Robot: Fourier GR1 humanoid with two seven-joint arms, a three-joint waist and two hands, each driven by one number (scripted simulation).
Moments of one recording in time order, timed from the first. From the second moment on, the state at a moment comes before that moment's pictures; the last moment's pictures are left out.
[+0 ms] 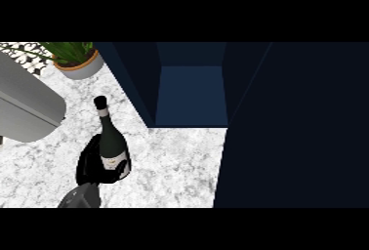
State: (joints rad) left arm -0.32 0.10 0.26 -0.48 0.32 -0.36 -0.77; right arm -0.08 -0.04 0.11 -2.47 -0.09 0.10 0.60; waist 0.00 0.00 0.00
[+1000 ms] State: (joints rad) left arm -0.12 0.01 -0.04 -1.05 0.44 -0.20 -0.52; right arm -0.10 -0.03 0.10 -2.46 -0.10 0.10 0.61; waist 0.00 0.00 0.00
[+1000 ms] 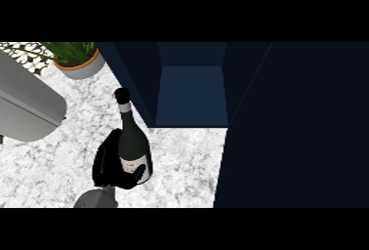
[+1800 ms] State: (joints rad) left arm -0.14 0.00 -0.38 -1.18 0.67 0.20 -0.49; right arm -0.06 -0.04 0.09 -2.43 -0.12 0.13 0.56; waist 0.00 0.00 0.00
